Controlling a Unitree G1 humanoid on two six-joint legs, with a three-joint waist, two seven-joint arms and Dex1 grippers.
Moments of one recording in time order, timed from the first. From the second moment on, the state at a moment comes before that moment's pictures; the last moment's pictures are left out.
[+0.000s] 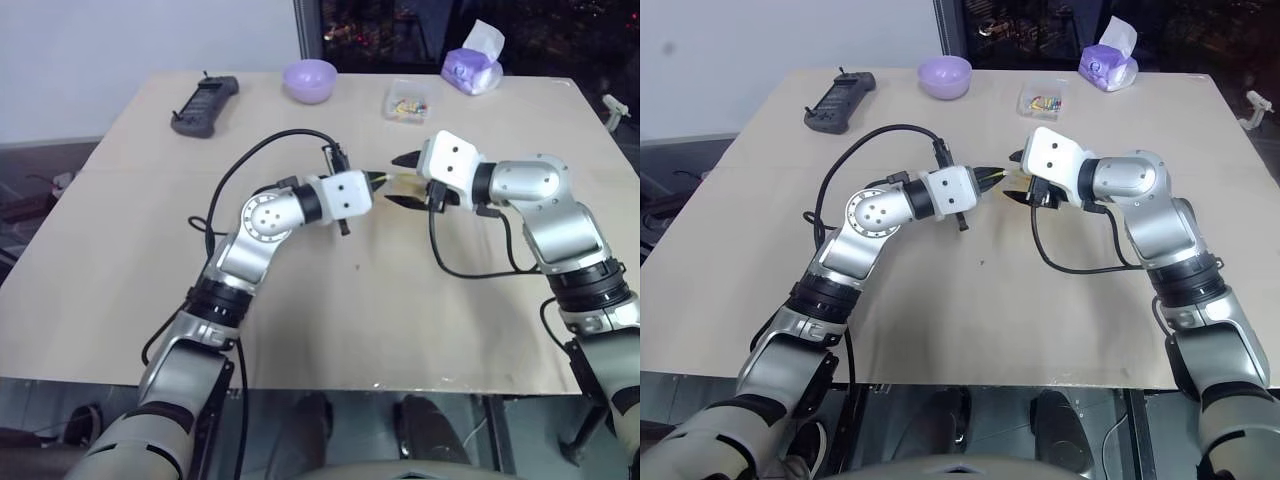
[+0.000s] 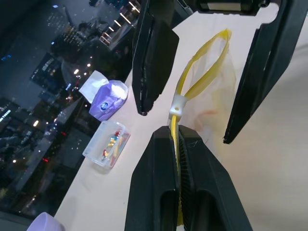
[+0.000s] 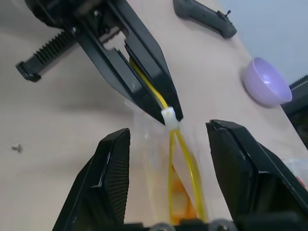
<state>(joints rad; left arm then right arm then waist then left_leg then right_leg) -0.76 0.41 -0.26 0.22 0.18 -0.23 -0.70 -0.84 -0.57 0.26 0.06 -0.05 0.19 0.97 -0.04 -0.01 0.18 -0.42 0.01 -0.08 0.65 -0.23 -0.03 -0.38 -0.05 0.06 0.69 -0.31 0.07</state>
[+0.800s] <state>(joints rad) -0.75 0.41 -0.26 0.21 0.19 -0.22 -0.70 -0.84 -0.60 0.26 0.06 -0.07 0.13 0.99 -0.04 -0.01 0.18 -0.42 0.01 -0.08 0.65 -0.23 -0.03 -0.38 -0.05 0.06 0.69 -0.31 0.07</state>
